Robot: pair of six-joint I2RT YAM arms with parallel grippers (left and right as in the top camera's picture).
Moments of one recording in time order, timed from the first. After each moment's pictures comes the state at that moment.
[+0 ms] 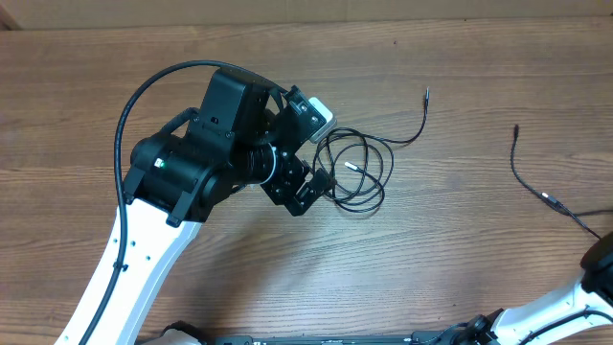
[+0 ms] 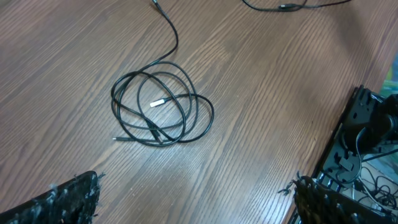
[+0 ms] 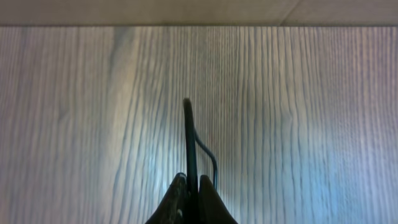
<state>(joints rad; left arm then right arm) -0.49 1.39 1.65 -1.18 0.39 0.24 -0.81 1.99 1.79 -0.97 0.36 0.70</state>
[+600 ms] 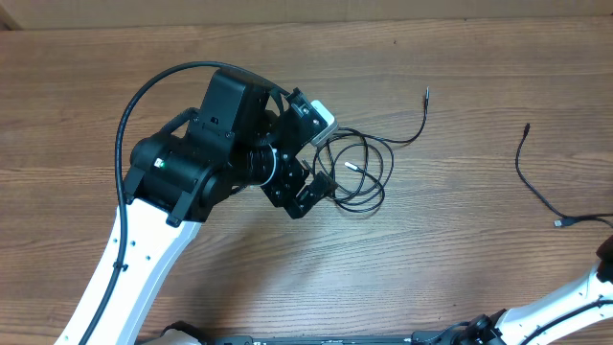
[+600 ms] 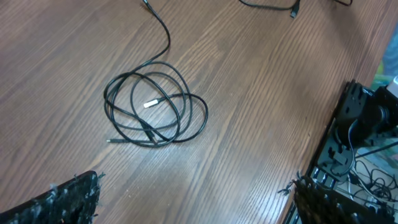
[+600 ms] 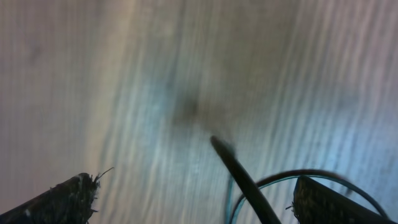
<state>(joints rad) -0.49 1.39 1.65 -1.19 0.42 0.27 -0.88 2.11 1.82 -1.00 0.08 0.52</state>
